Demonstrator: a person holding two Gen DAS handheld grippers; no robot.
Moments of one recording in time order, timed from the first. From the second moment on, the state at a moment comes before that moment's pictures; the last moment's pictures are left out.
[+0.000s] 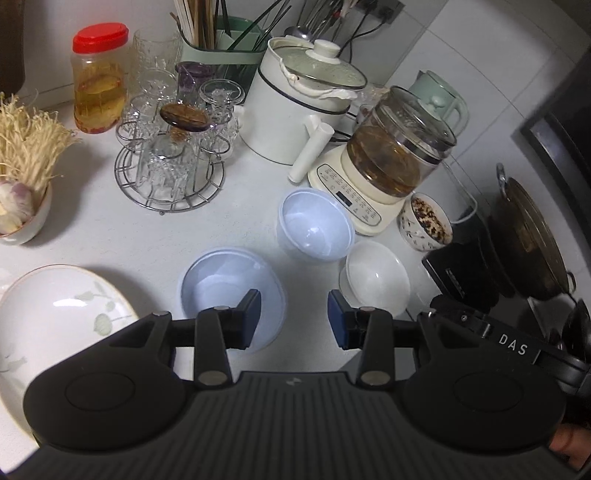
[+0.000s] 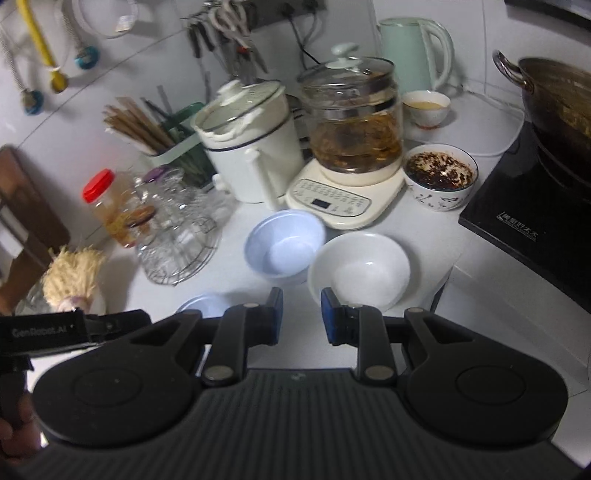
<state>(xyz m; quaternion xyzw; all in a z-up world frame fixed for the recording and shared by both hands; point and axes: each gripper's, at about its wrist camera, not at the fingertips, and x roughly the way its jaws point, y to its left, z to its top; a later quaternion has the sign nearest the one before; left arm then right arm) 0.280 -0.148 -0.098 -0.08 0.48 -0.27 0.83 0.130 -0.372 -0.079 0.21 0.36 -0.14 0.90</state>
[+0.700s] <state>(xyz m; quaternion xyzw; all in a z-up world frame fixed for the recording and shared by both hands) 0.371 -0.228 -0.151 -0.10 0.52 -0.23 0.81 0.247 -0.455 -0.123 0.19 0.42 -0.08 0.88</state>
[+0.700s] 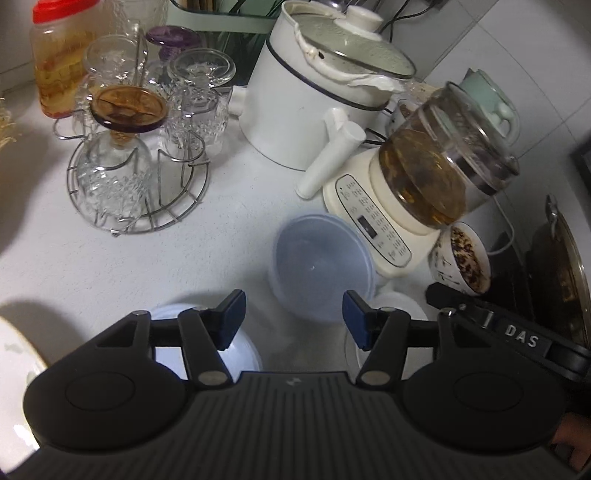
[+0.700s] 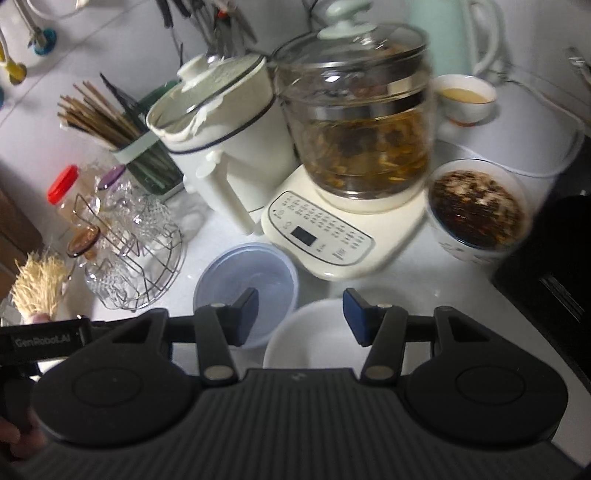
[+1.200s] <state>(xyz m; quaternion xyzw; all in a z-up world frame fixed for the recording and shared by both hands) 0.422 -0.249 -0.201 -0.11 0.56 -0.22 0.79 0.309 -0.466 -0.171 0.19 0.48 -0.03 0.86</state>
